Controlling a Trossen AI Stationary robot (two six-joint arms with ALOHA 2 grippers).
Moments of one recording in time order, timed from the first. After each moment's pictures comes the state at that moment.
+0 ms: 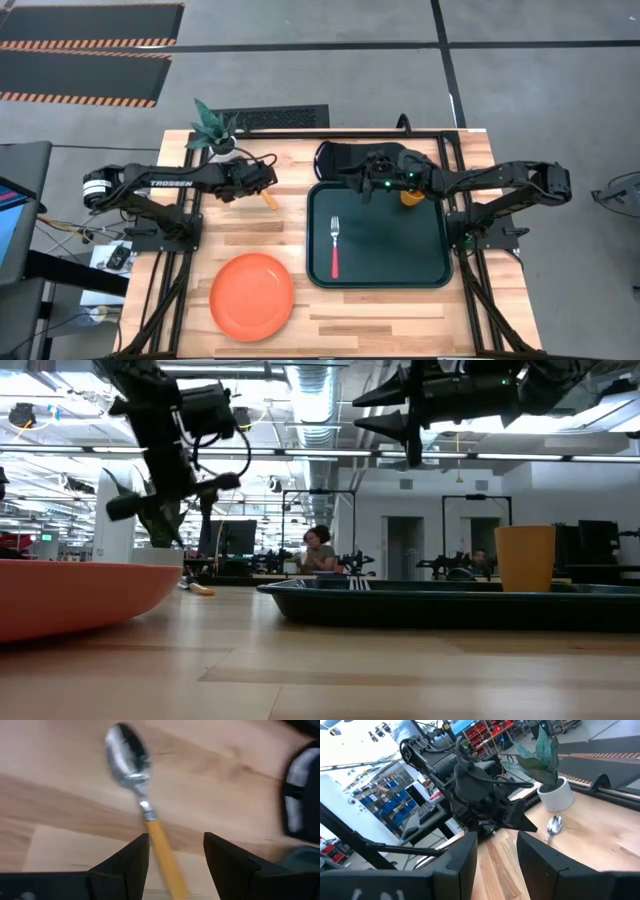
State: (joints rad) left arm 0.32 1.32 0.73 -0.59 -0.39 -1.50; right arm -0.22 1.30 0.69 0.60 -0.08 0.57
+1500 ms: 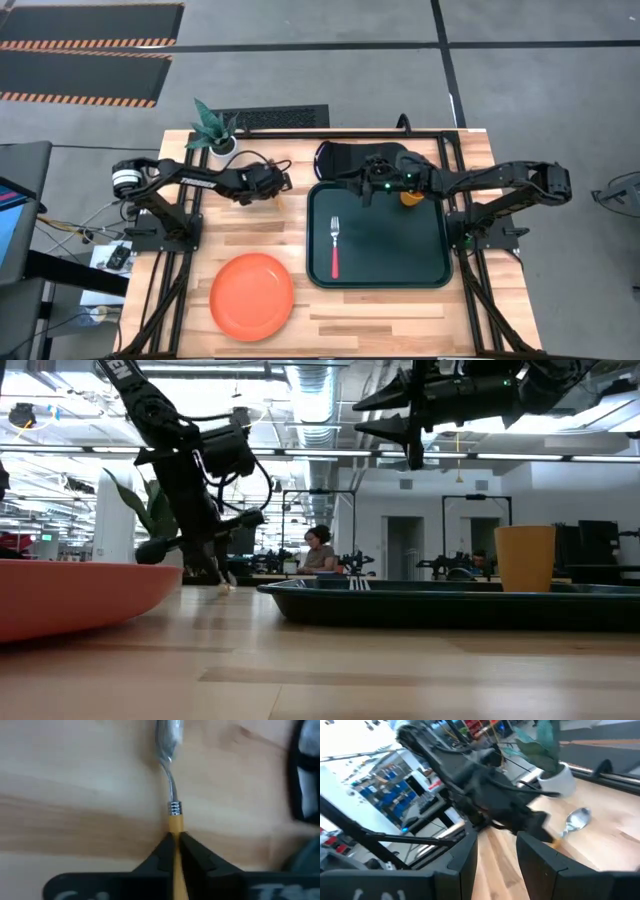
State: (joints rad) left arm 0.32 1.55 0.70 -0.23 -0.29 -1.40; right arm -0.22 1.30 0.69 0.54 -0.11 0.58
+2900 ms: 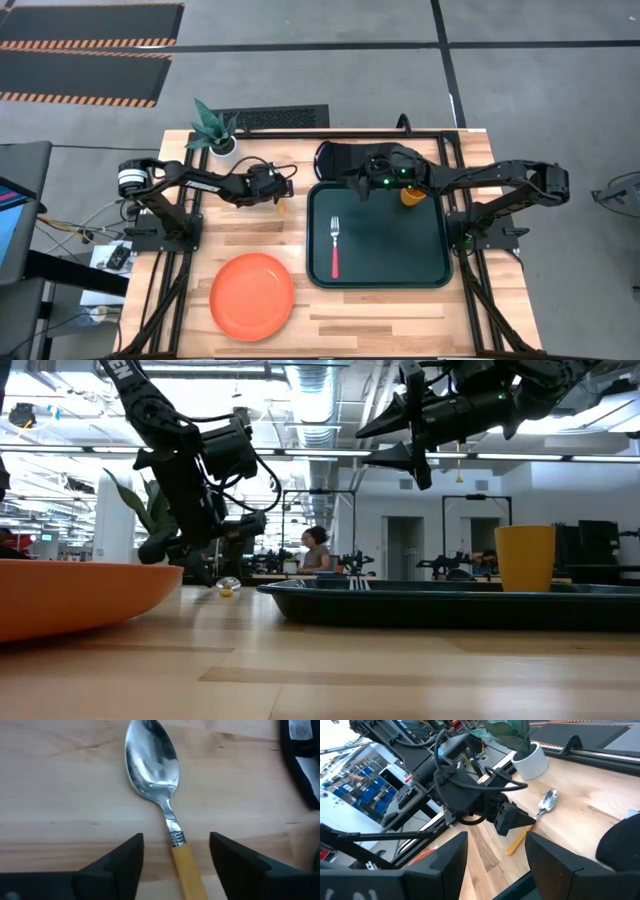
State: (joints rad) left arm 0.26 1.62 0.70 -0.18 -0.47 -1.22; right arm -0.27 1.32 0.69 0.44 -0.12 0.62
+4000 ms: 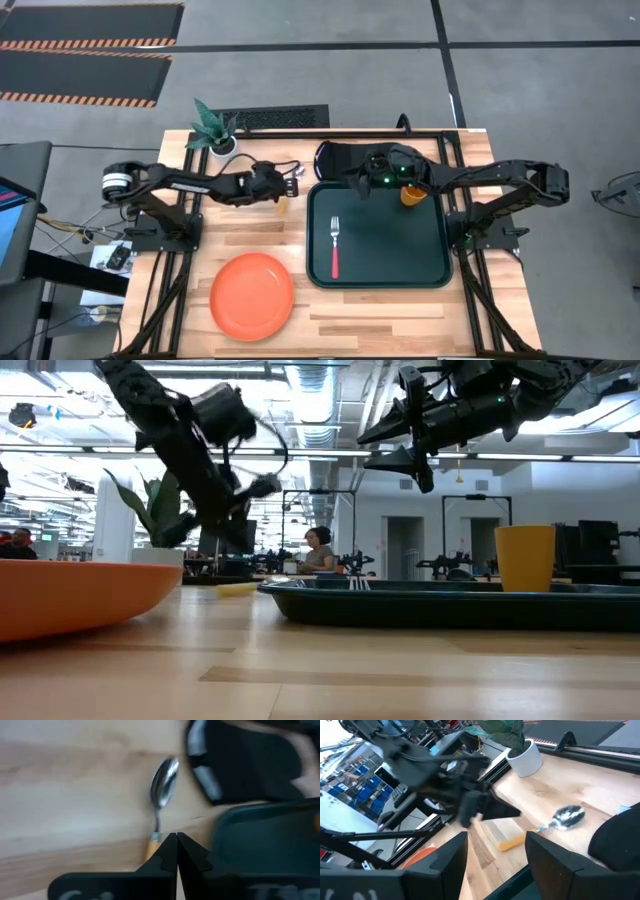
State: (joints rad) left arm 0.23 1.47 0.70 -0.06 -0.42 -1.11; right arm -0.30 1.32 0.69 0.41 -0.13 0.62
